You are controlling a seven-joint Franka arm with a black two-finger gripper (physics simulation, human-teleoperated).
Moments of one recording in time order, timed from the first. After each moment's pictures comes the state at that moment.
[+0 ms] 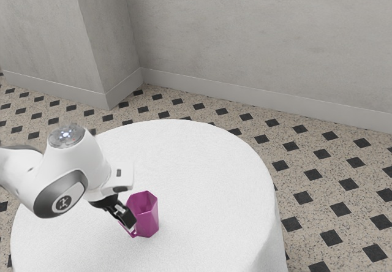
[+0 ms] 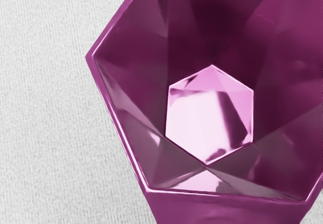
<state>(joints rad) 0.12 -0.35 -0.32 -2.83 -0.03 2.69 0.04</state>
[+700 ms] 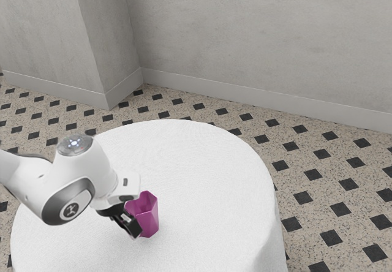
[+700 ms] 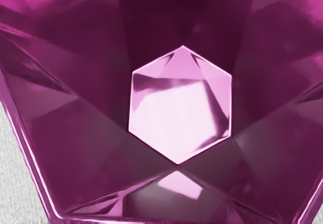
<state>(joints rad) 0.10 -0.25 -0.33 -2.83 -0.04 2.76 0.05</state>
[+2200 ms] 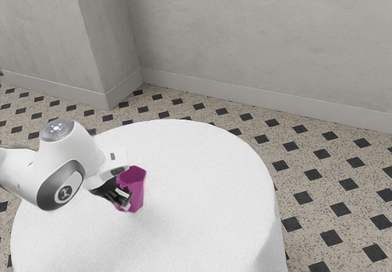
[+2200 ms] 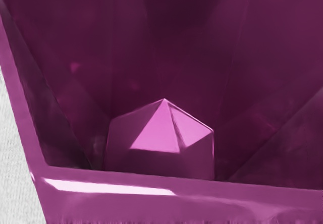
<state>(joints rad) 0.16 -0.27 -0.28 -2.80 -0.07 2.83 -0.06</state>
